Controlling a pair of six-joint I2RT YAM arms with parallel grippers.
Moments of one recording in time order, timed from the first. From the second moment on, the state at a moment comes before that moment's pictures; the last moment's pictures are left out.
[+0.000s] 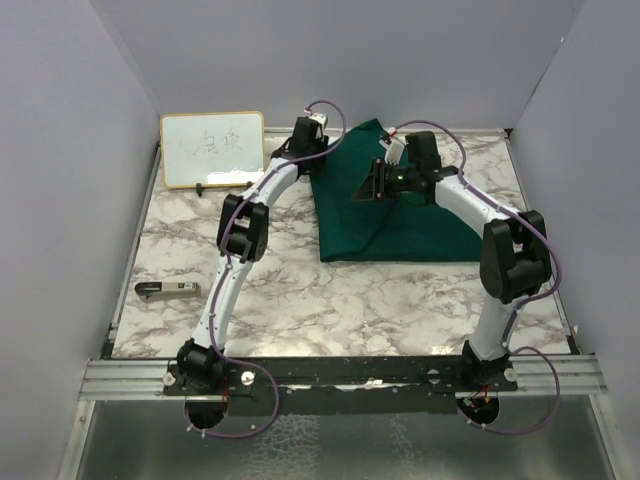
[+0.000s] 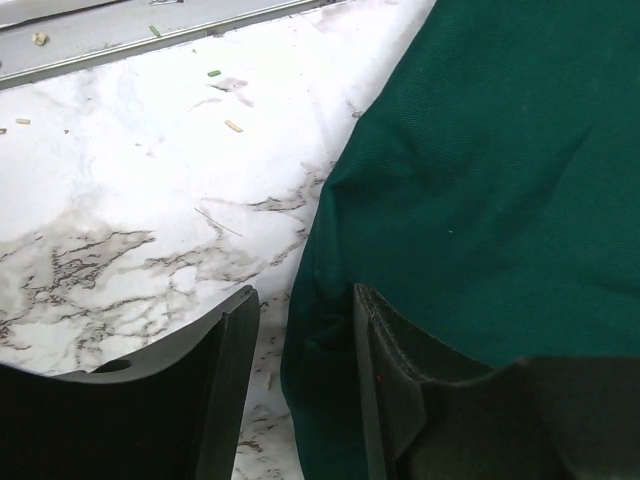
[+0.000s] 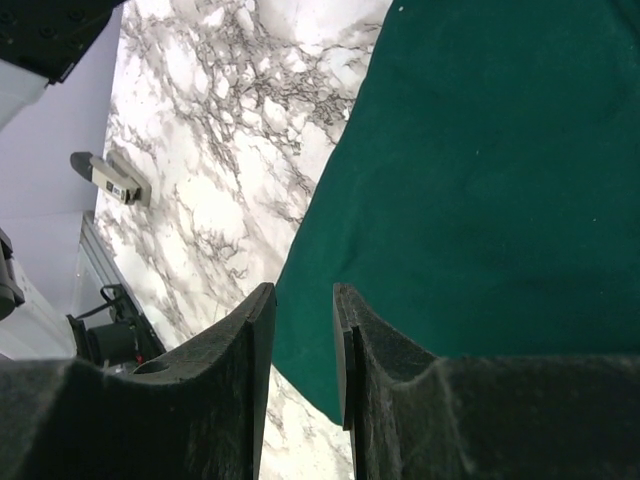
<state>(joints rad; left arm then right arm) -0.37 2.71 2.44 -0.36 -0.05 -0.10 0.30 1.87 1.42 -0.26 -0.70 0.37</state>
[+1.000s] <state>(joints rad) -0.32 2.65 2.42 -0.30 0.10 -0.23 0.10 1.89 1.41 -0.39 -0.51 0.27</state>
